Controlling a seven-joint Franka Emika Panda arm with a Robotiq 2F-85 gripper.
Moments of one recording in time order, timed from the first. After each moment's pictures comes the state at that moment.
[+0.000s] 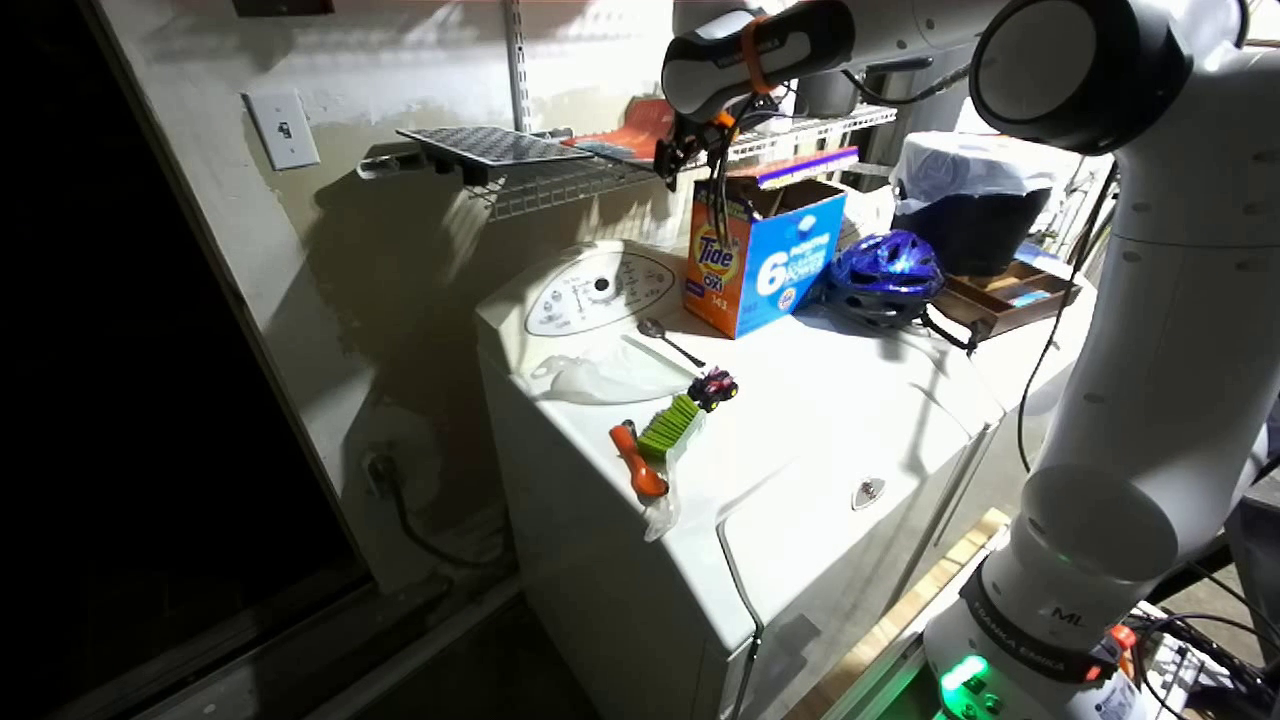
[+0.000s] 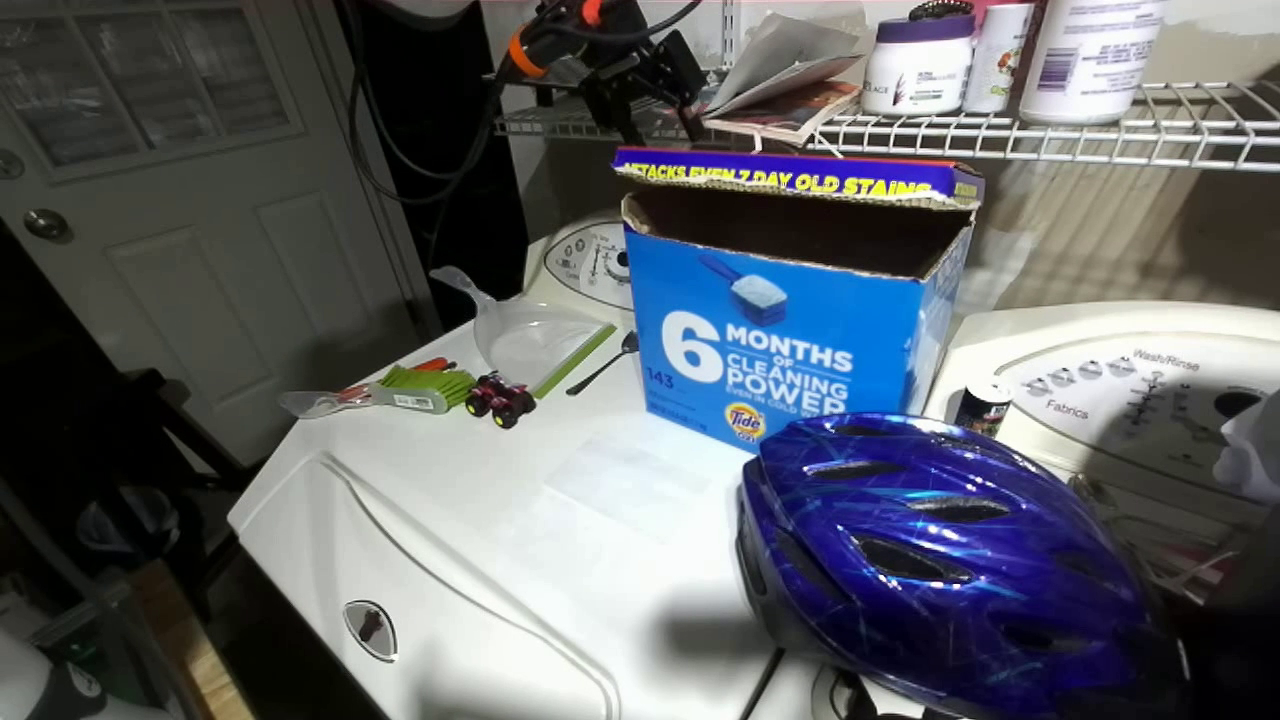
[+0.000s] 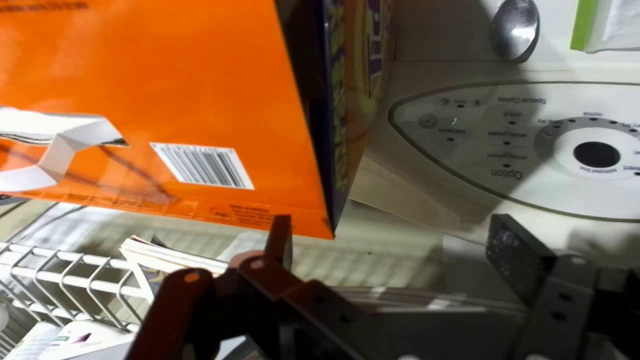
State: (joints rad) arm -0.05 0.25 -0.06 -1.57 -0.33 2.19 0.09
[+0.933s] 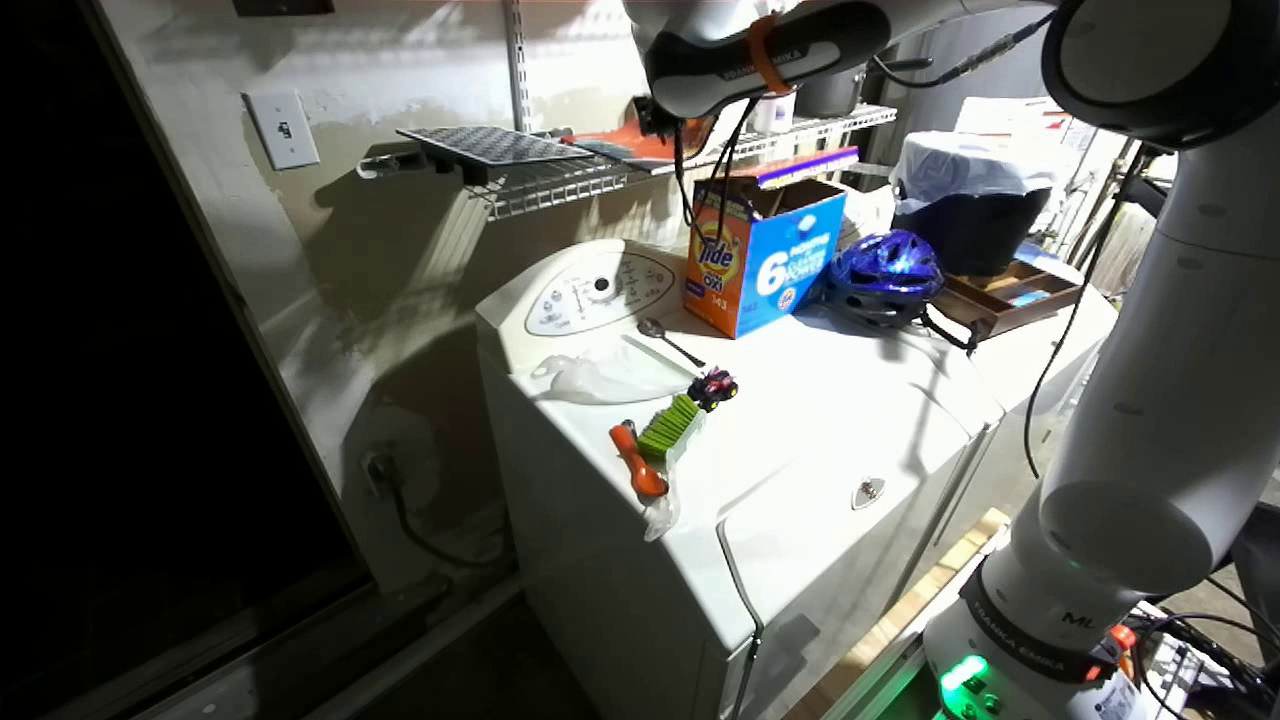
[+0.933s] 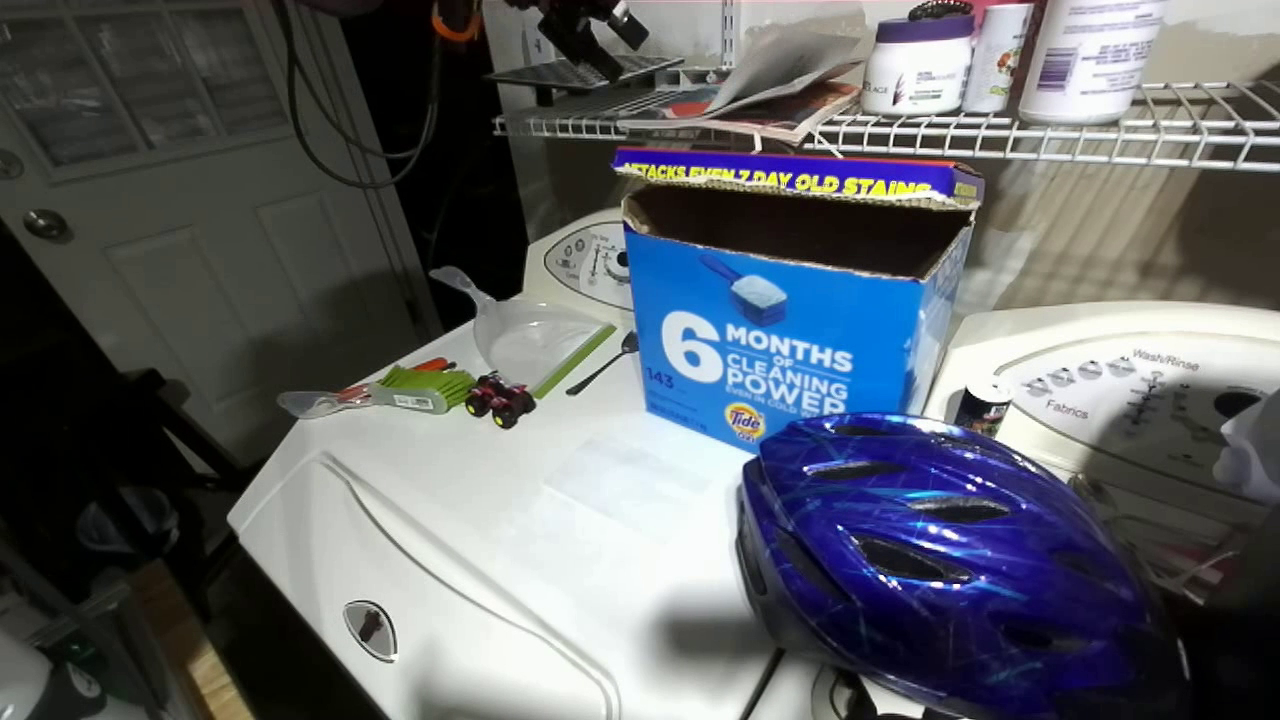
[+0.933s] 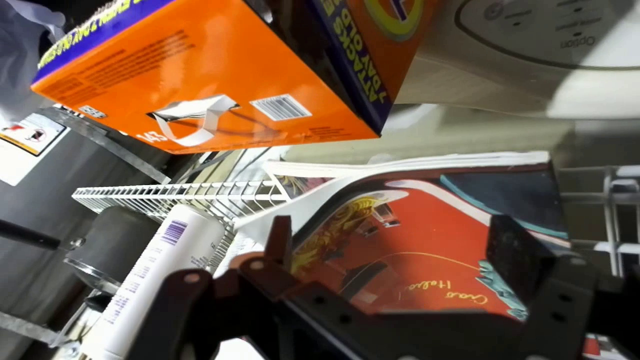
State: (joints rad) arm 0.10 0.12 -0.05 -1.63 -0.82 2.08 0.78
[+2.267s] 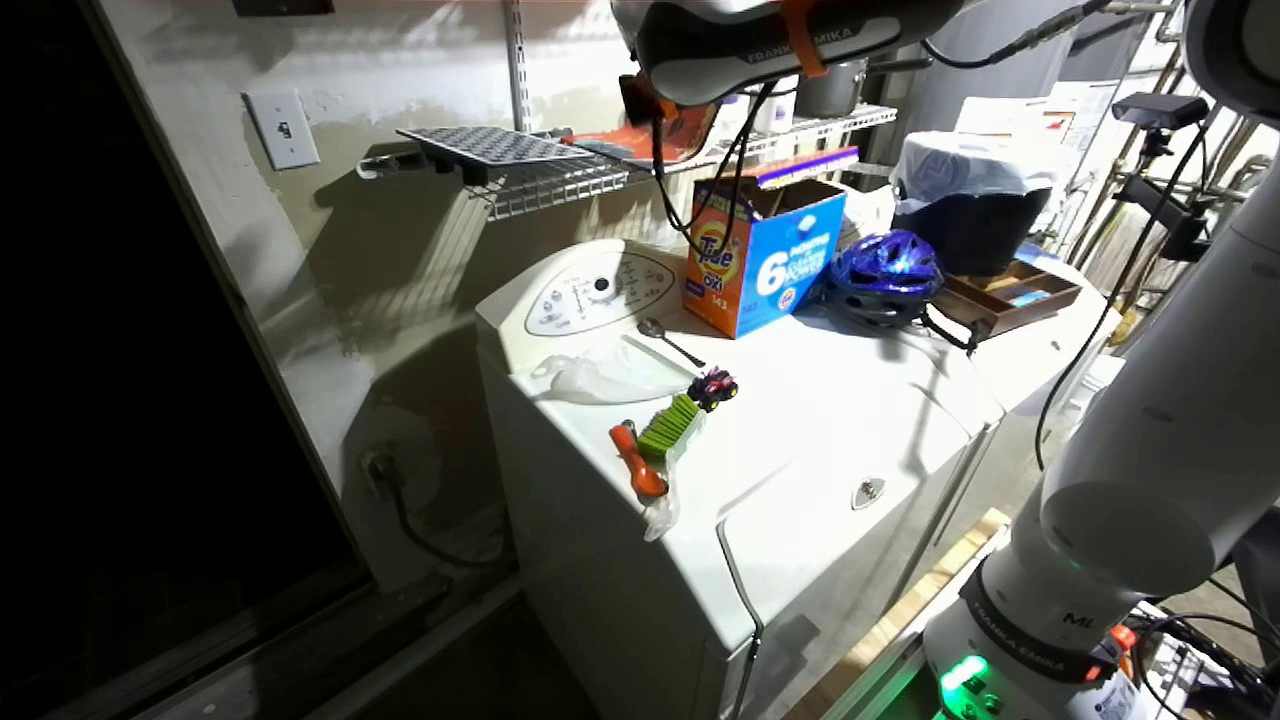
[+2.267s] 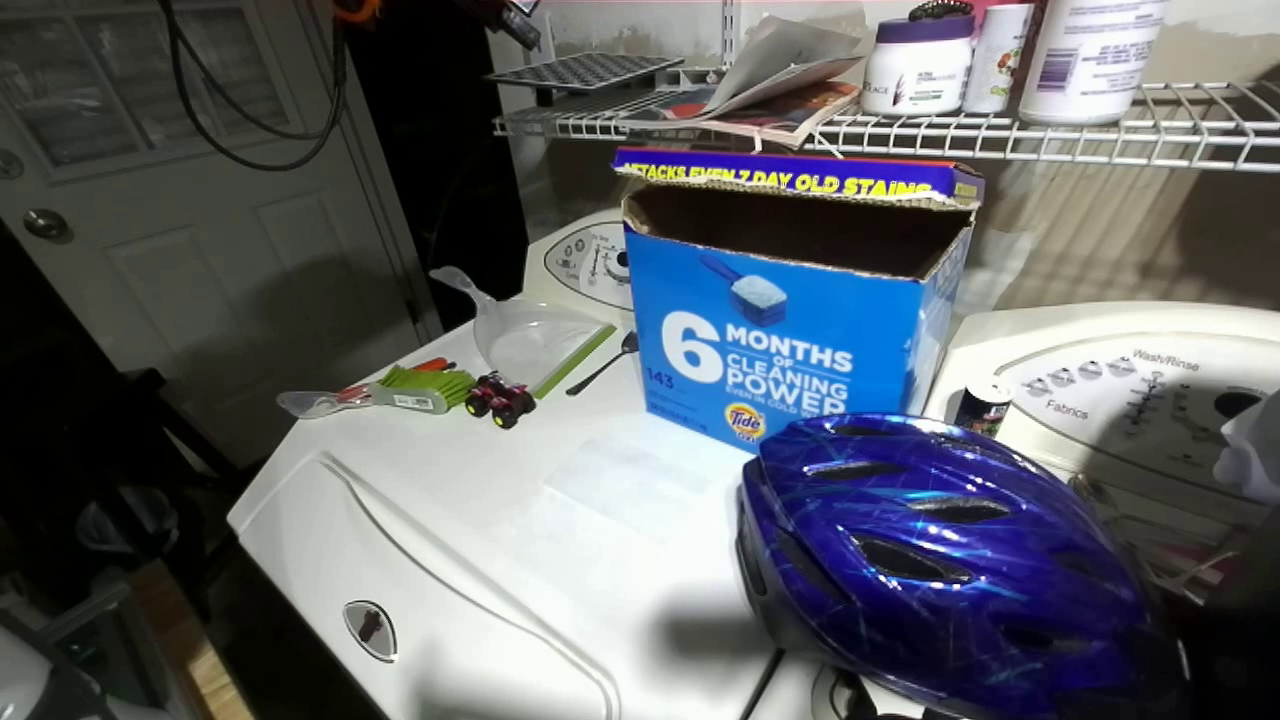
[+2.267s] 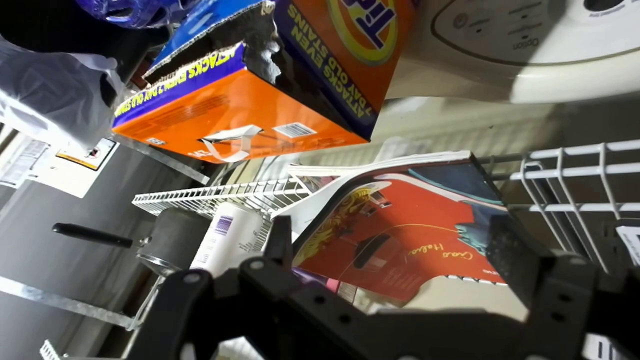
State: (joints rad) arm 0.11 -0.05 0.11 -1.76 -0.90 1.93 1.02
